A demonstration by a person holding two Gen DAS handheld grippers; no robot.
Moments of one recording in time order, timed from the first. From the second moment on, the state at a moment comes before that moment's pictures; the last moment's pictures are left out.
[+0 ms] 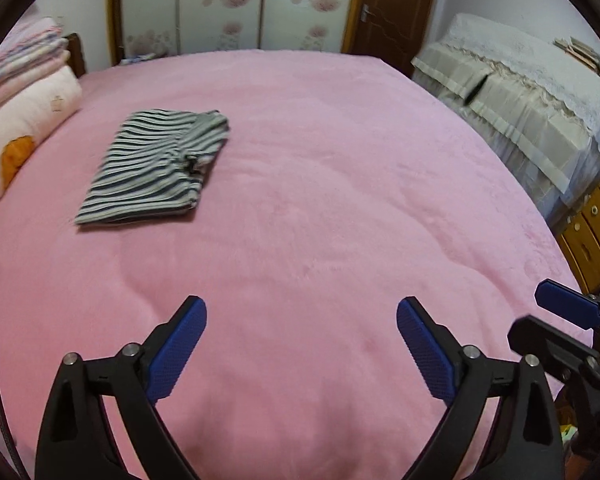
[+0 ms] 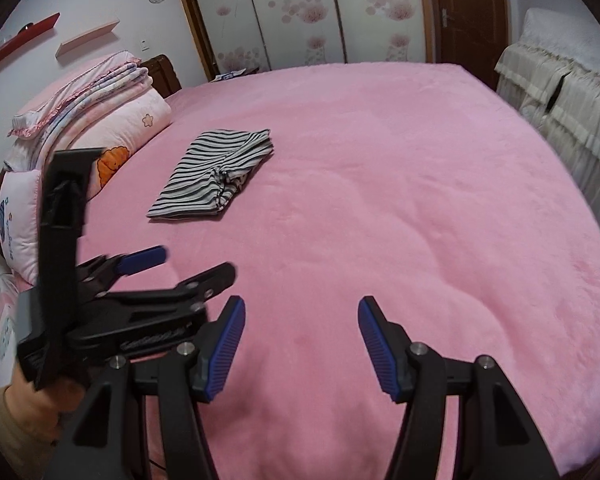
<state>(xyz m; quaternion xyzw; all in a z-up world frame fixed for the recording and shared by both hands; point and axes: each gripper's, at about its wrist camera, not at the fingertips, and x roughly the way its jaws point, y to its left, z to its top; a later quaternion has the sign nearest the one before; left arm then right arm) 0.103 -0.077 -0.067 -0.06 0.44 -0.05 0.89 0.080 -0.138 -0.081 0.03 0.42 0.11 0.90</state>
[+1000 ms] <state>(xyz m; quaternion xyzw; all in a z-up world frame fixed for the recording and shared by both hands) -0.050 -0.109 0.026 -0.08 0.43 0.03 0.90 -0.042 -0.189 -0.026 0.07 0.40 0.07 0.91</state>
